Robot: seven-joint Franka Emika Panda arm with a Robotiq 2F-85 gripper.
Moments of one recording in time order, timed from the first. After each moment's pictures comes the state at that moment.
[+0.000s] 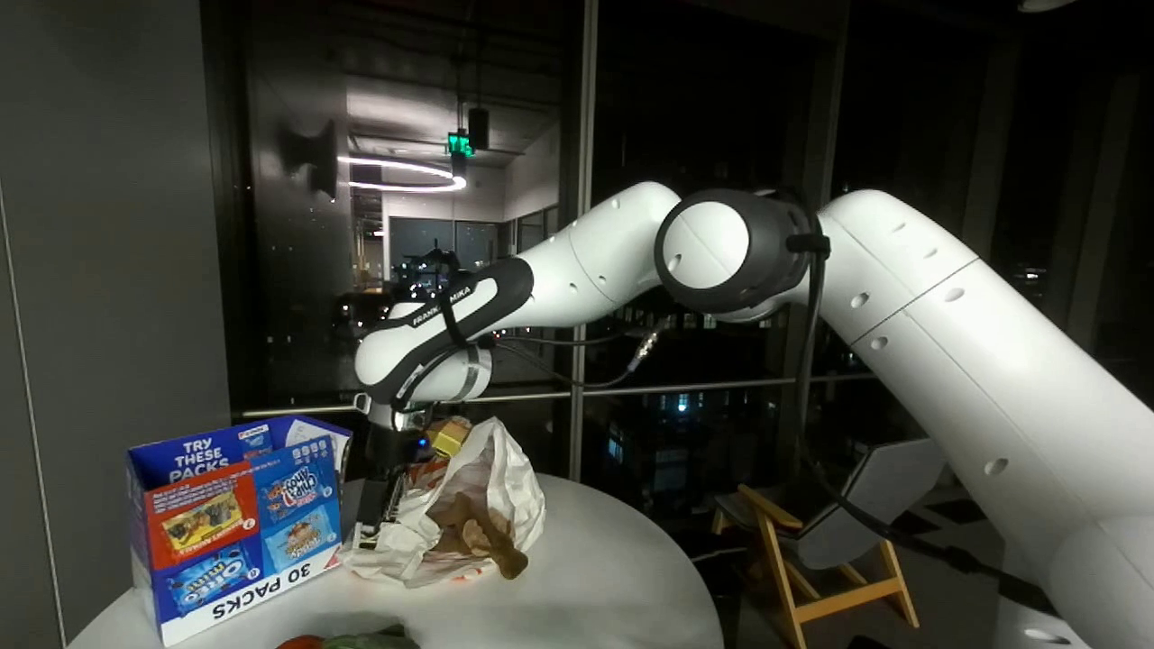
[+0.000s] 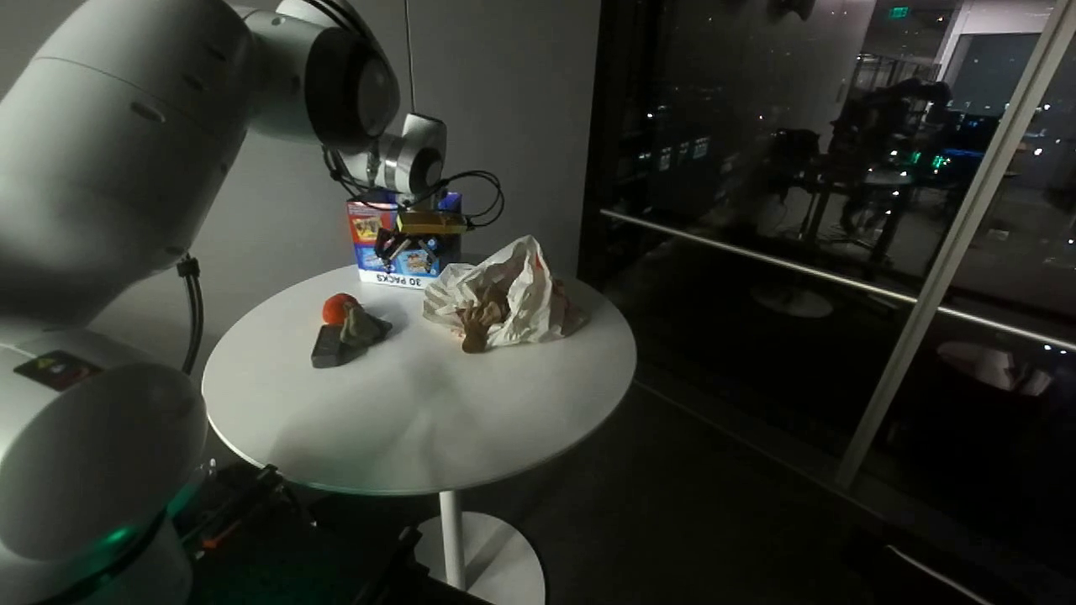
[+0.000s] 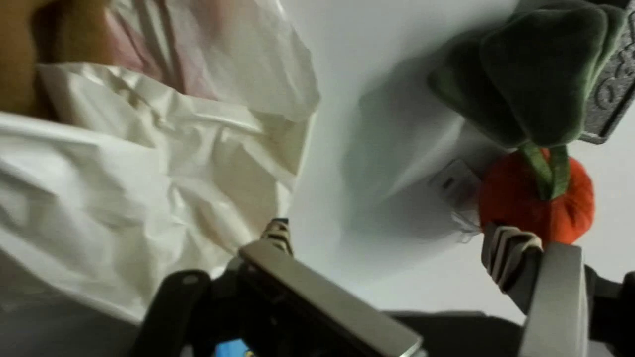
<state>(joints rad) 0.14 0.78 0.21 -1.40 0.06 2.22 -0.66</state>
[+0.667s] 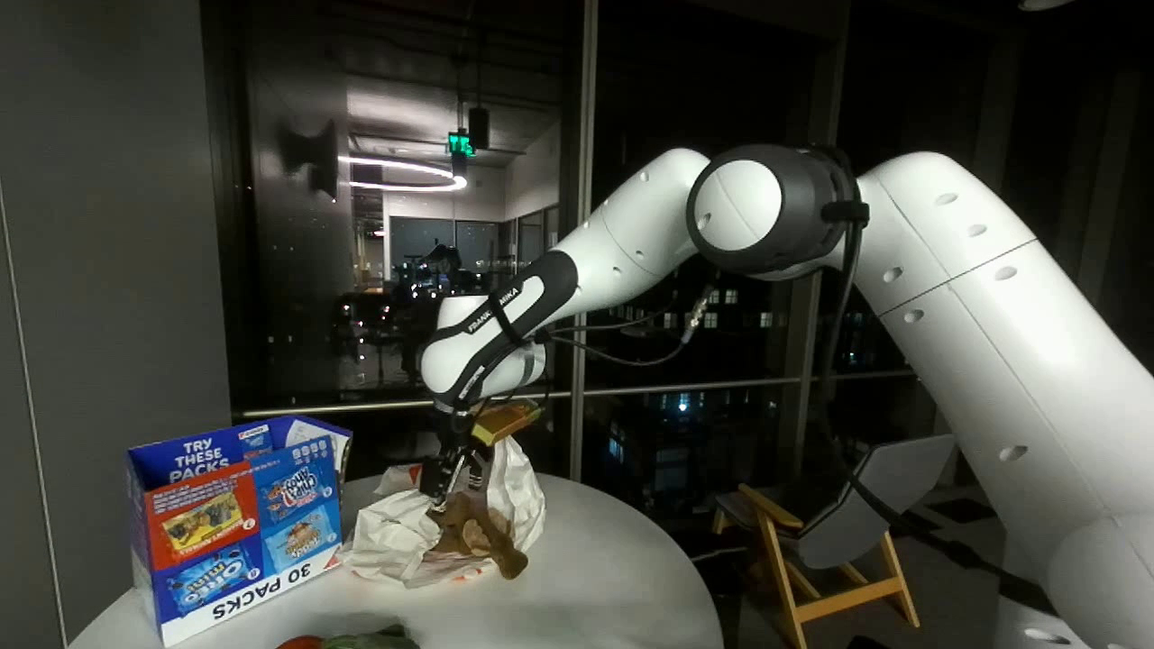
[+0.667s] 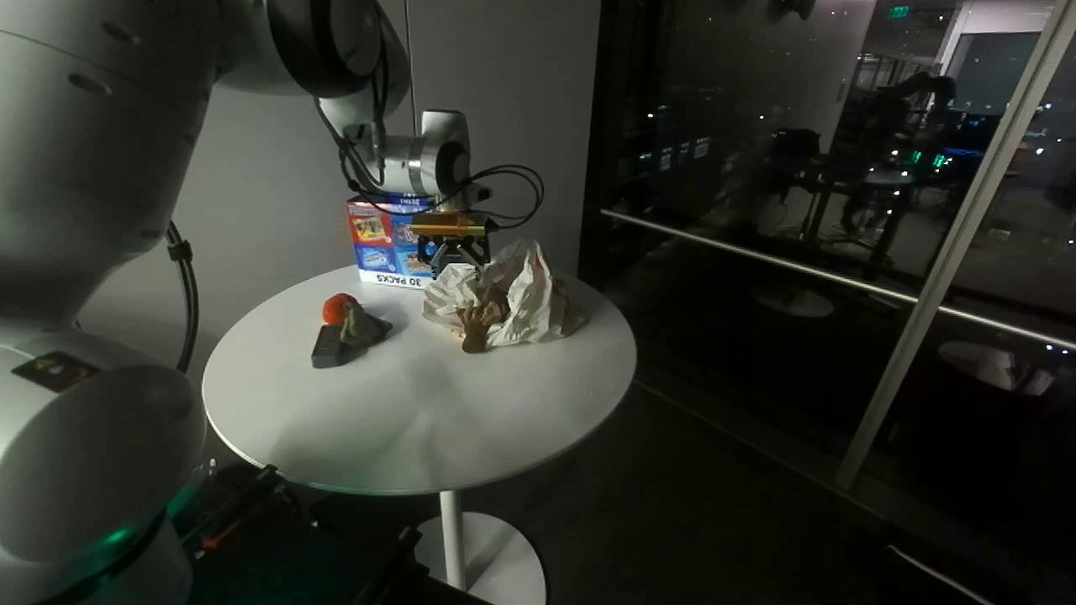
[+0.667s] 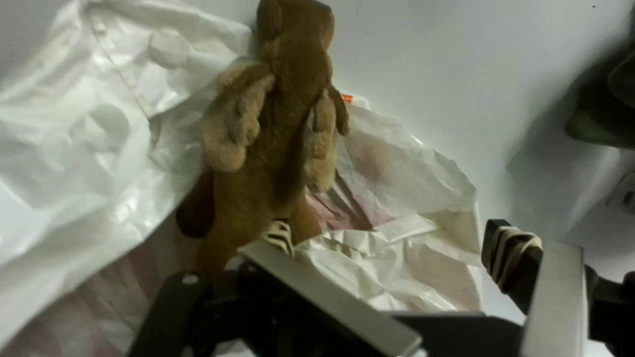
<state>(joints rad) 0.13 0.62 0.06 -1.63 -0.08 2.34 -0.17</state>
